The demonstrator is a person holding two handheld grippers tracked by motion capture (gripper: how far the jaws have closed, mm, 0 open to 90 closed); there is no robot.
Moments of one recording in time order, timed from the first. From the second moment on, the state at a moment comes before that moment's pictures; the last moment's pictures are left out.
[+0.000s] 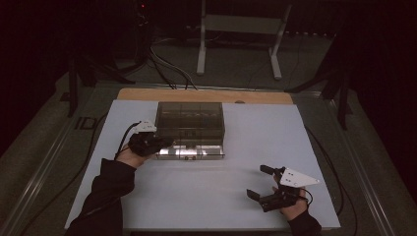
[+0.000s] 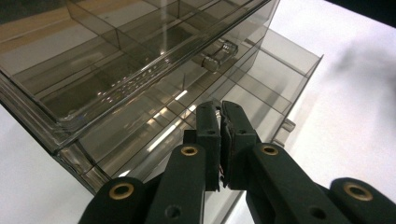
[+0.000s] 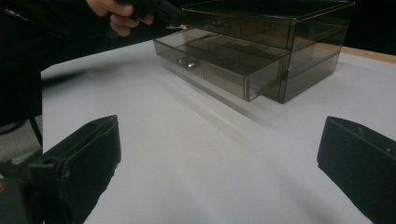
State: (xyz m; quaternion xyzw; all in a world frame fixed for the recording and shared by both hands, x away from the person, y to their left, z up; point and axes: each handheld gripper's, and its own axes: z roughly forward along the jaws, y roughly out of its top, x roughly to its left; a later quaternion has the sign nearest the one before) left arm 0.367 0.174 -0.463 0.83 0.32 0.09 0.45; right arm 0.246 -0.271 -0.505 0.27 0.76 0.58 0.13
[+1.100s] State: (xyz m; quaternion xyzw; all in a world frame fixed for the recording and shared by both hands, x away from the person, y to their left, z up) left arm 0.367 0.170 -0.466 0.83 0.33 0.10 0.43; right arm 0.246 -0.271 -0.505 0.27 0.76 0.58 0.13
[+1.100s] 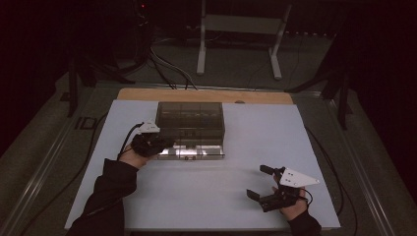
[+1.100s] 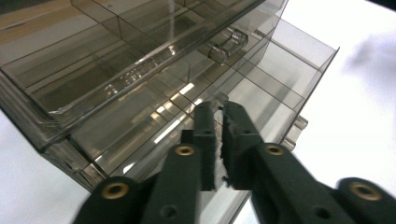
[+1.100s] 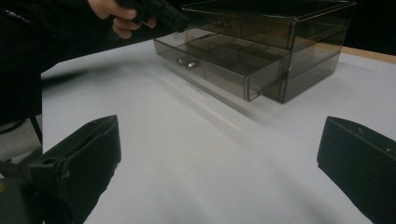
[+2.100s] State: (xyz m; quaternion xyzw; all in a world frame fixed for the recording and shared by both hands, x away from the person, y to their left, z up) left arm 0.348 0.164 -0.439 0.84 0.30 0.10 0.45; right arm 0.246 -0.270 -0.505 0.27 0.76 0.58 0.13
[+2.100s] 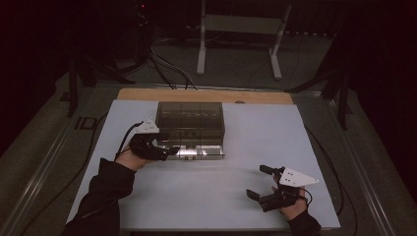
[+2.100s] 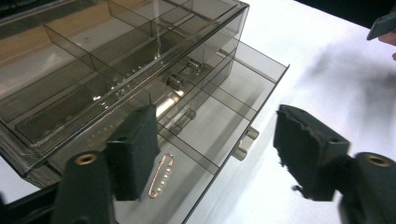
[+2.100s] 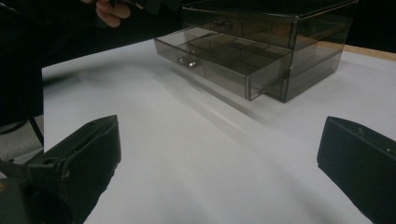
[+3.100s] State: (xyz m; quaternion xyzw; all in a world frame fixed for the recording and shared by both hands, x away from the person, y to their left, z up) left arm 0.336 0.175 -0.420 0.83 0.28 0.09 0.47; right arm 0.246 -0.269 -0.505 0.27 0.76 0.58 0.13
